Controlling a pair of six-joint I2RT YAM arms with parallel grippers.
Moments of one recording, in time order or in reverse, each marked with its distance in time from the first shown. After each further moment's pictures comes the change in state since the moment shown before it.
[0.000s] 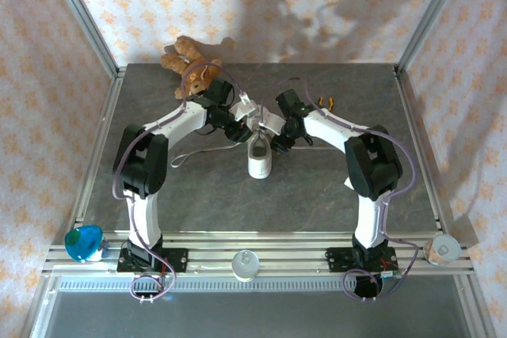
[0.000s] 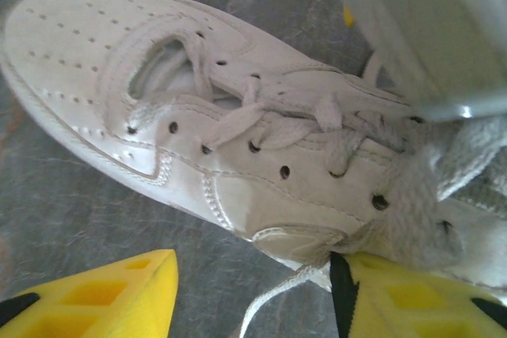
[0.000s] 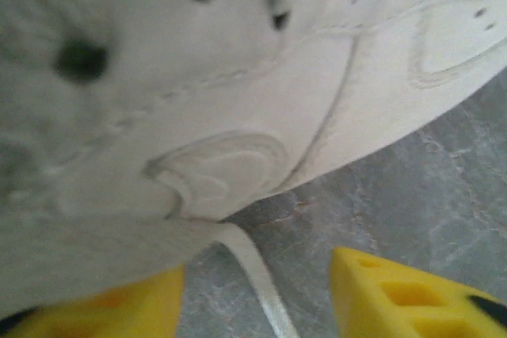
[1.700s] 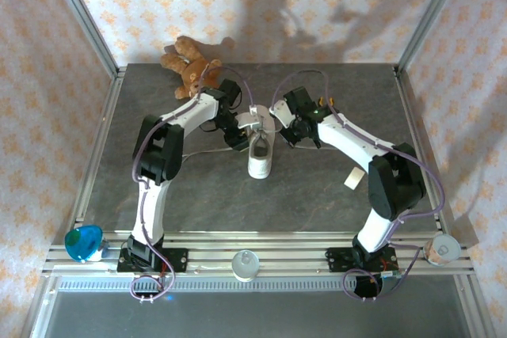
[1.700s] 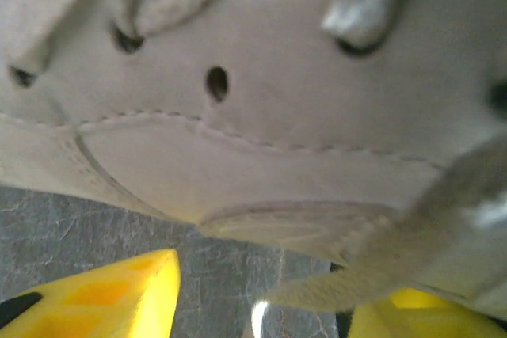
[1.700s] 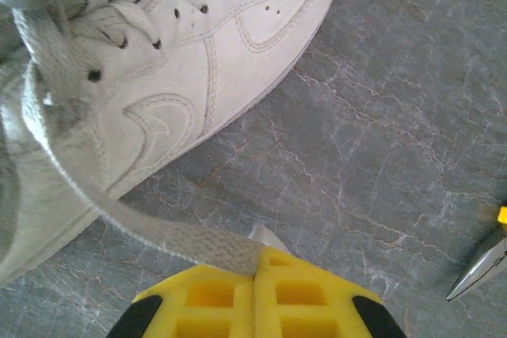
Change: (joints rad) left arm -0.009 0.215 0.256 -0.342 -0.032 0.312; right arm 0.008 -0.229 -0.094 0.000 0.159 0.328
